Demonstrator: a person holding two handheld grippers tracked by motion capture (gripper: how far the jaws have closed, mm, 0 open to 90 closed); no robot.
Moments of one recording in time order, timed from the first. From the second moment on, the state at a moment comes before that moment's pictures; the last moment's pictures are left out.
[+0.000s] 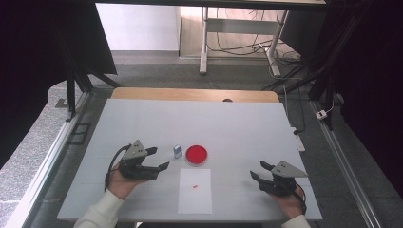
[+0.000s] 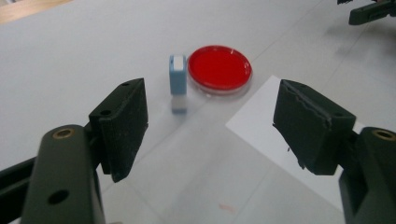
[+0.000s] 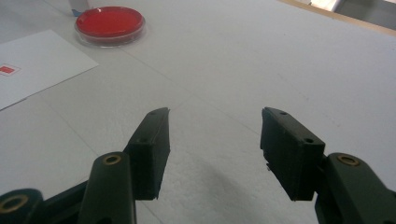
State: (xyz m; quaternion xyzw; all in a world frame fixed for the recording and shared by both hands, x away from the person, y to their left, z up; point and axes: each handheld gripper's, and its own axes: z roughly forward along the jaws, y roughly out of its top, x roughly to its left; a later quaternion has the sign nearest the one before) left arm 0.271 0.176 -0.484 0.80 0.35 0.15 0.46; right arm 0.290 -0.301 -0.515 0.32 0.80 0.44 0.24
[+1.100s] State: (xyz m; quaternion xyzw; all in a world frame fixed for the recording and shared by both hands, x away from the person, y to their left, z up) left arm 0.247 0.215 -0.506 0.81 0.37 0.13 0.44; right arm 0.286 -0.304 -0.517 0.30 0.81 0.43 0.26
